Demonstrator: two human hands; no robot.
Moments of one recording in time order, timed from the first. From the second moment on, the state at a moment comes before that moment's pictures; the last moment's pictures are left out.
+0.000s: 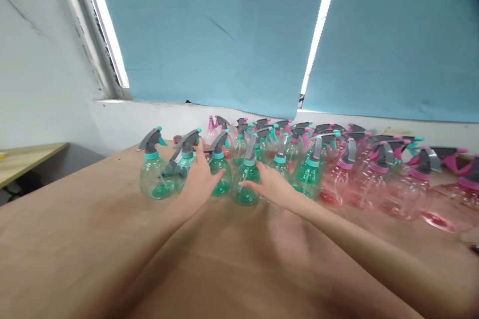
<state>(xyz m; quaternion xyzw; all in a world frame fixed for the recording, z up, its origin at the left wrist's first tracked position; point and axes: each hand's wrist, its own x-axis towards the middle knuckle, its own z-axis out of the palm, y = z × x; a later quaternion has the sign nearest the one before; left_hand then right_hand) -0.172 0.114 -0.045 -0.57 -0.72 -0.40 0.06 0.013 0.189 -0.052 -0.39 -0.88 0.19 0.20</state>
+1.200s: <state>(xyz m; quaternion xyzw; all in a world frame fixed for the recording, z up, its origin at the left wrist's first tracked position) -0.004 0.100 -0.046 -0.66 -0.49 -0.52 -0.24 0.141 0.116 -0.089 -0.29 -0.89 0.09 0.33</state>
